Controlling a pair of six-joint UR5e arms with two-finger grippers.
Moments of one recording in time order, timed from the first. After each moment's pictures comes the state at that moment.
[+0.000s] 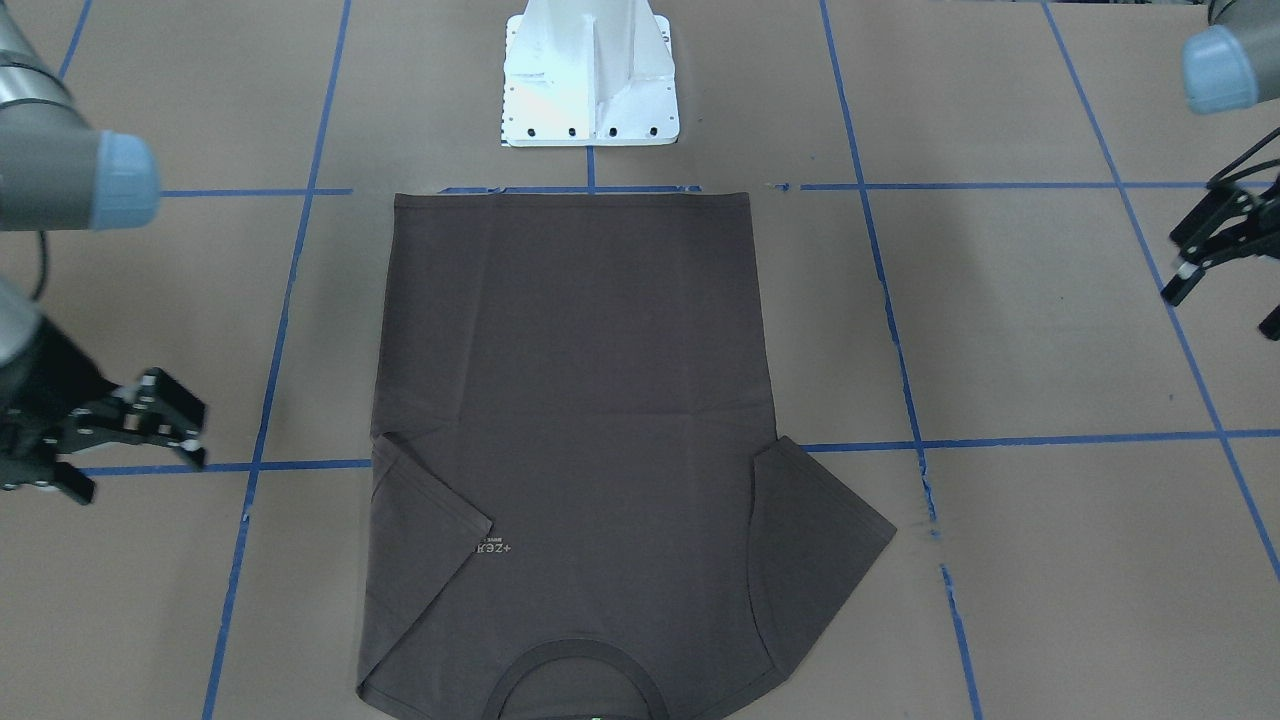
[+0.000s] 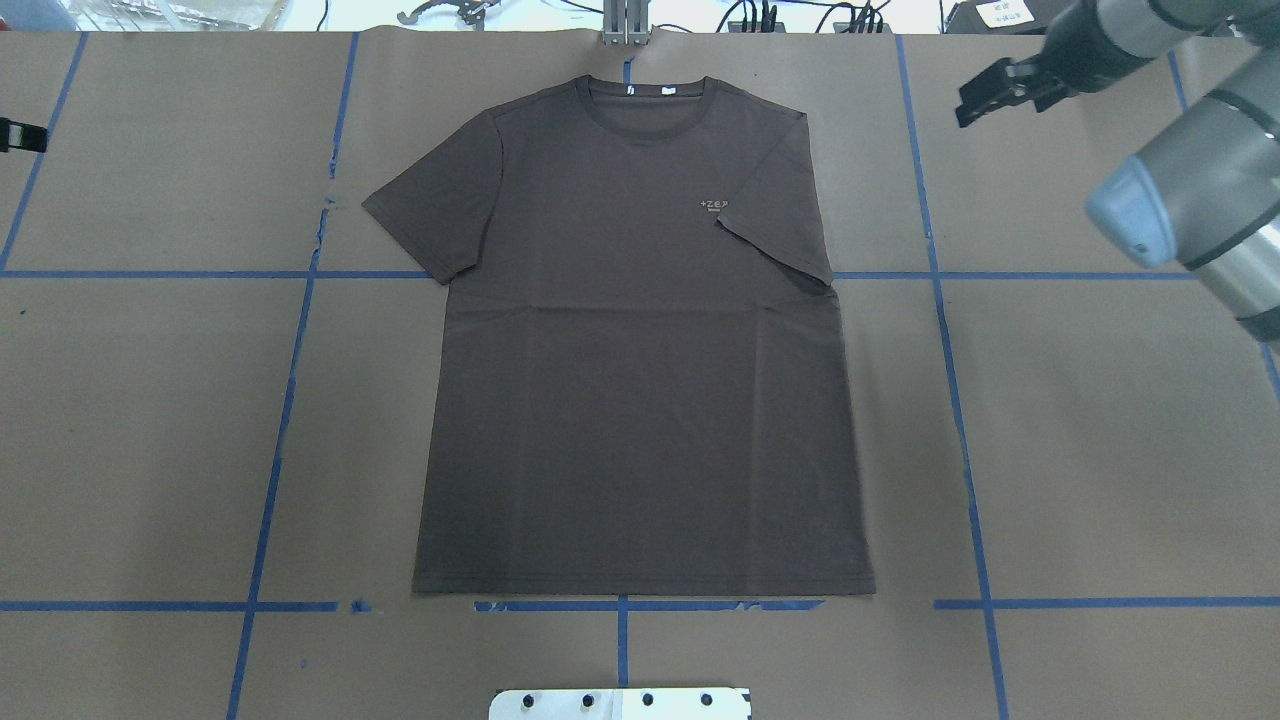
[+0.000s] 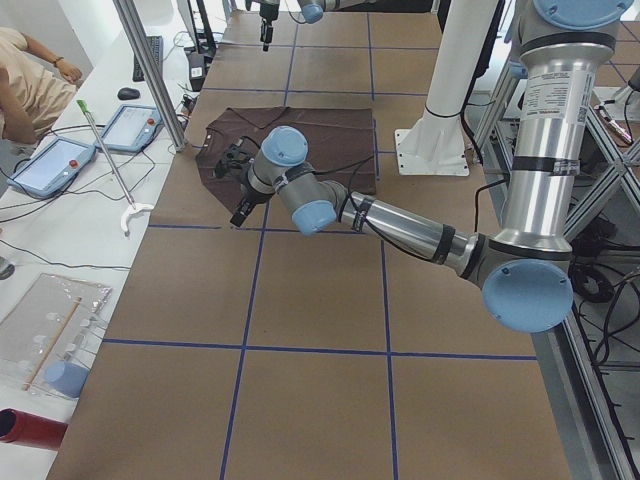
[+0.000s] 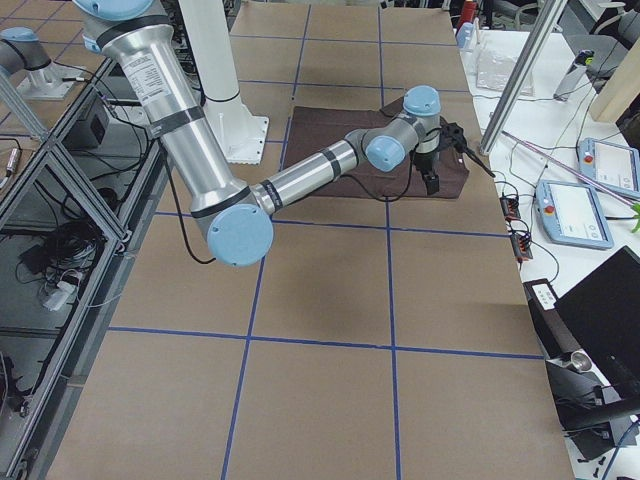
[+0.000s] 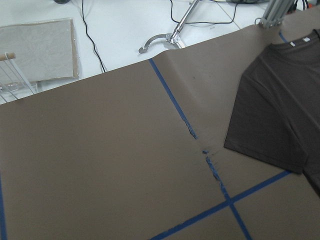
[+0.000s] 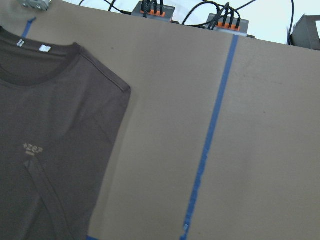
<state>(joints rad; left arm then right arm) -1.25 -1.68 -1.79 -2.26 -2.19 -0.65 1.16 -1.16 1.61 -1.28 2.21 0.50</state>
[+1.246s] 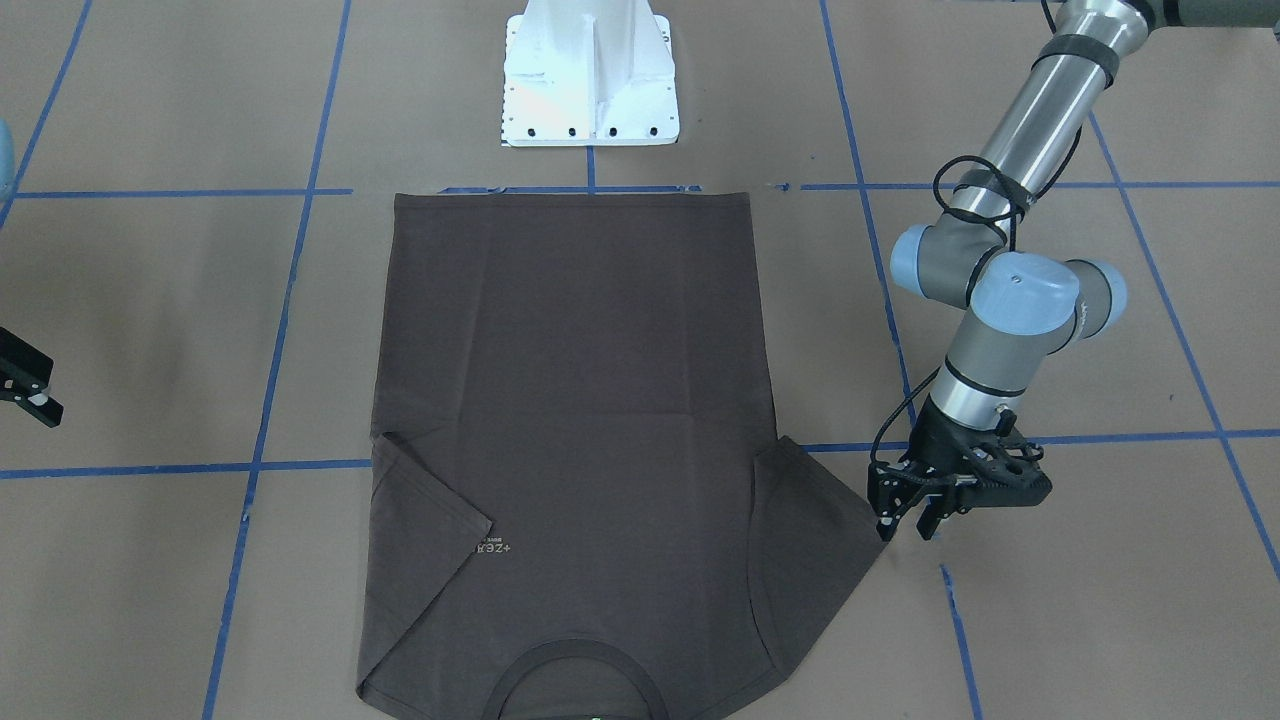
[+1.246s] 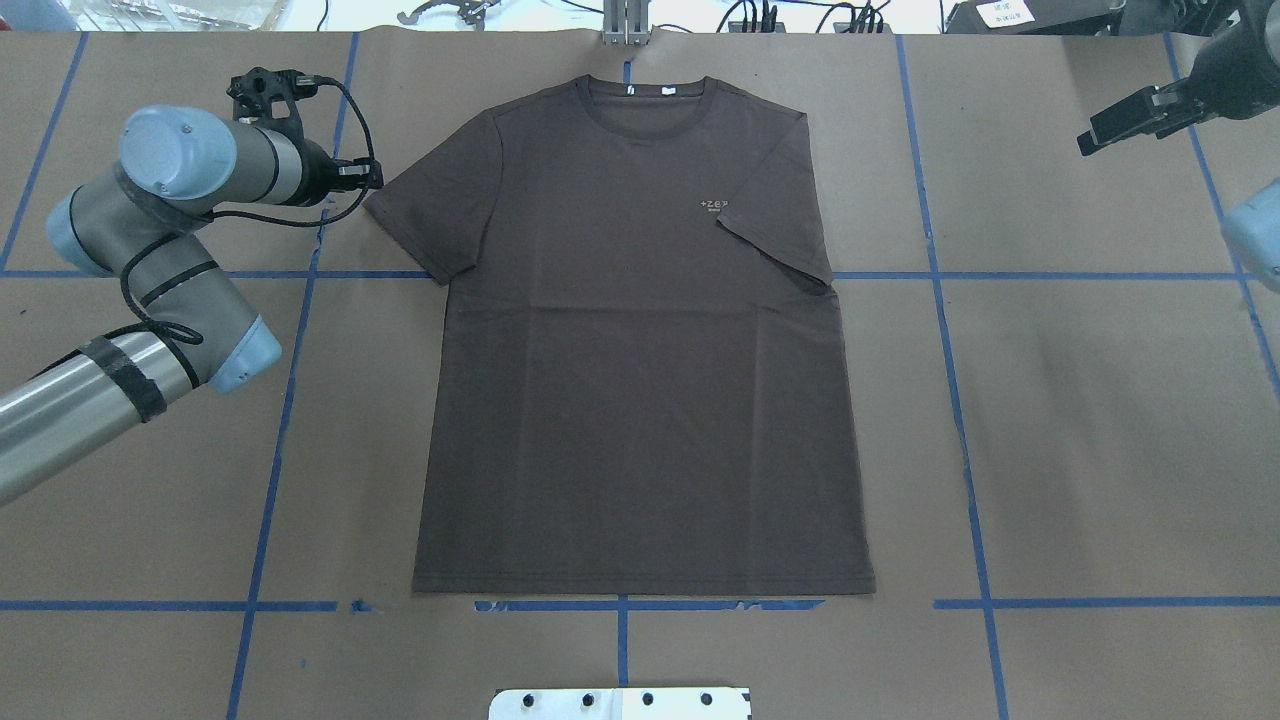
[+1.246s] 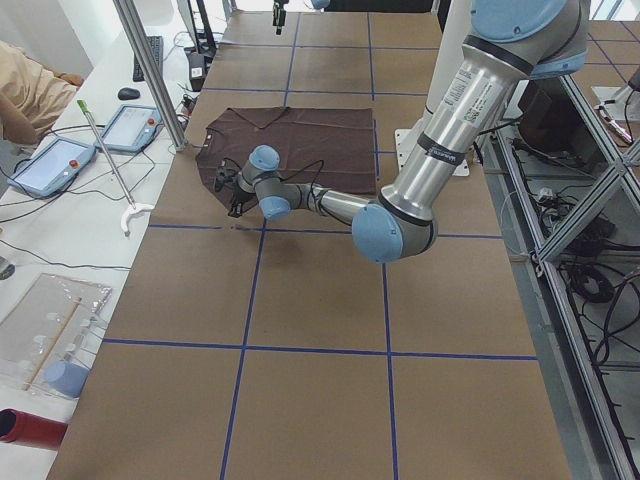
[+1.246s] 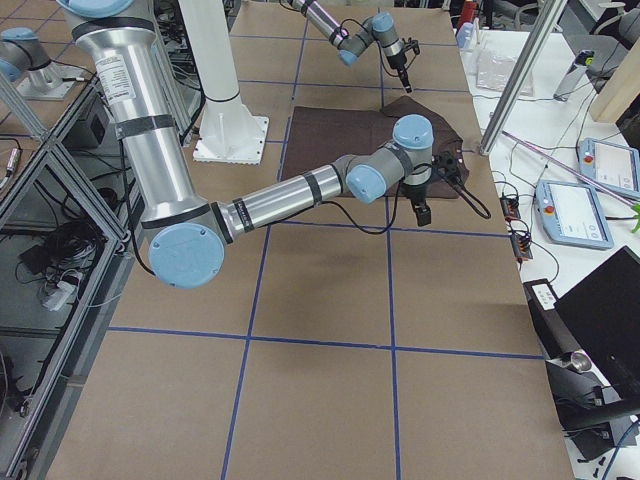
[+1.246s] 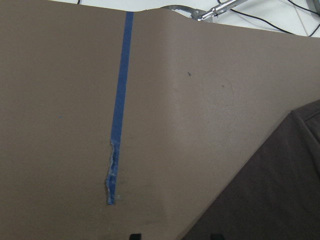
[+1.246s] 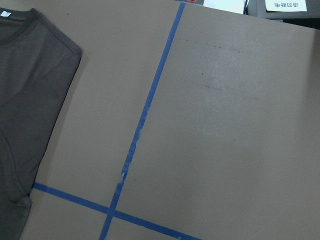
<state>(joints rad) -0.85 -2.14 -1.13 -2.47 -1.75 -1.11 1.24 -1.29 1.67 -1.28 2.27 0.42</state>
